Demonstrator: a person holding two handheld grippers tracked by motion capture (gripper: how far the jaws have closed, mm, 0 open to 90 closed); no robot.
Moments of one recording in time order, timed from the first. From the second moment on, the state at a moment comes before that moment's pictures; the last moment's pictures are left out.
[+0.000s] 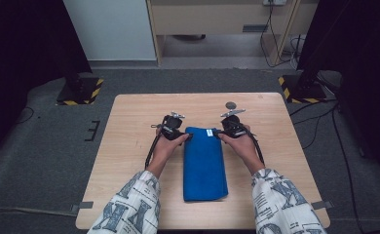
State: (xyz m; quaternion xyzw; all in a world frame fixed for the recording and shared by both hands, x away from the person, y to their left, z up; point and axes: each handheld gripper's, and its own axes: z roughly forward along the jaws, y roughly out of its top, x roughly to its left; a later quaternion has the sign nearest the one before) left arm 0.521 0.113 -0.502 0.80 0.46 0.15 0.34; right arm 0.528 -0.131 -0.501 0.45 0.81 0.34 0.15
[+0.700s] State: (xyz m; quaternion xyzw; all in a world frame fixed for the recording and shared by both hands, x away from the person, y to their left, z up) left arm 0.531 0.115 -0.520 0.80 0.47 0.15 0.34; right arm 0.544 -0.127 -0.525 0.47 0.81 0.32 0.14
